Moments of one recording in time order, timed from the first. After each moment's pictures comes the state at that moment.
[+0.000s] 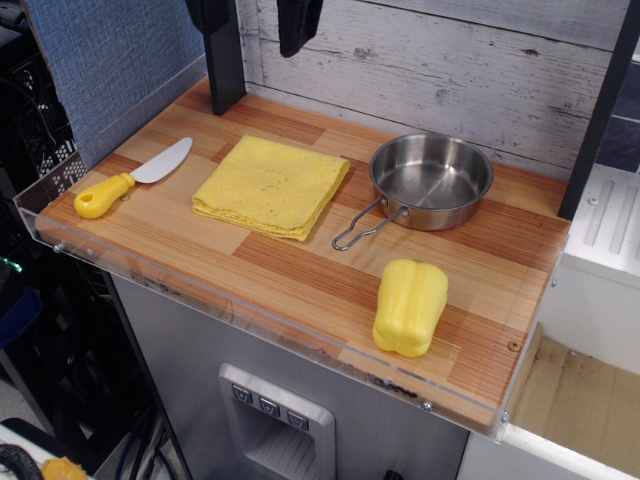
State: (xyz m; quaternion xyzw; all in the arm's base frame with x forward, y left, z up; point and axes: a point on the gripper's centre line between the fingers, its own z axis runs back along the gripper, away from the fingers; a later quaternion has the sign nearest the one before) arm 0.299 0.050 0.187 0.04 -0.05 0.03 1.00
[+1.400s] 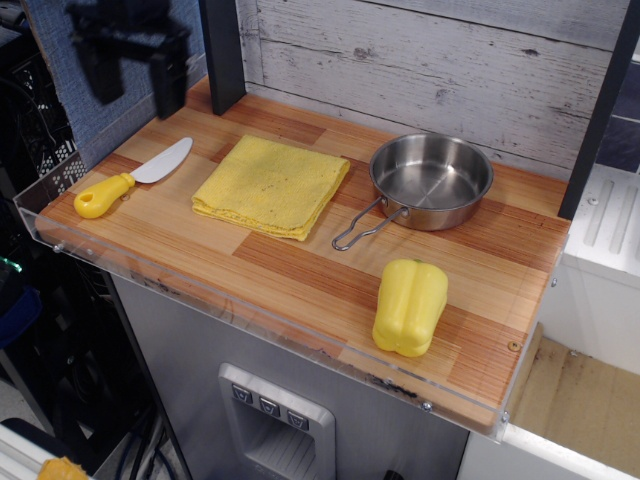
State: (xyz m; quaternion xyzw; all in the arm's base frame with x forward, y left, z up) arm 0.305 0.185 0.095 0.03 0.02 0.05 1.00
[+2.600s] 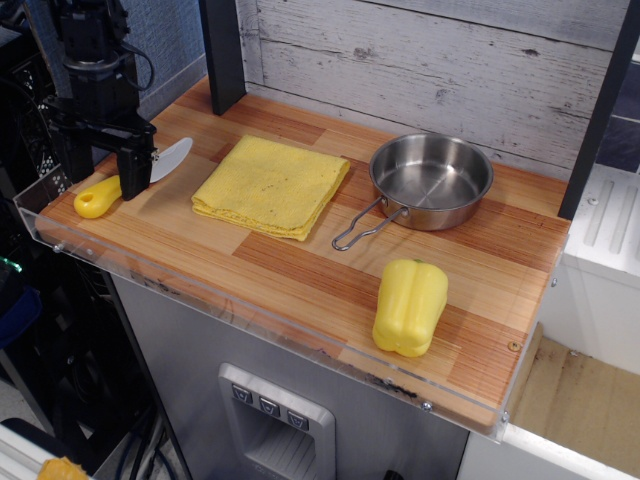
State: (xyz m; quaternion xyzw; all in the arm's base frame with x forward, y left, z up) arm 0.287 0.219 0.020 0.05 0.06 0.06 1.00
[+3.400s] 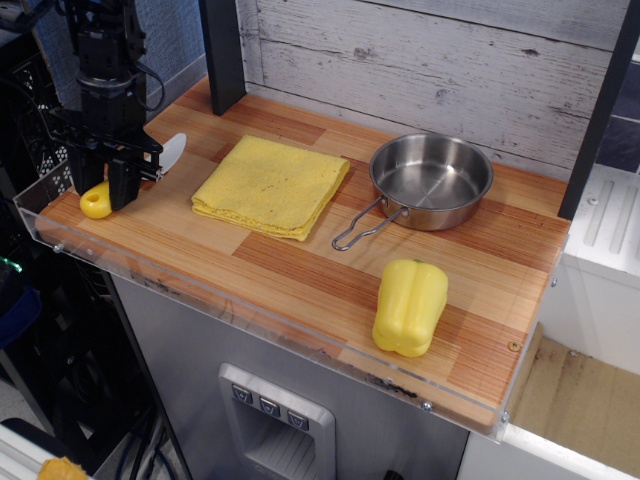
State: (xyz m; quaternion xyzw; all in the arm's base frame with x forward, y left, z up) arm 0.284 0.217 0.009 0.08 0.08 0.06 0.99
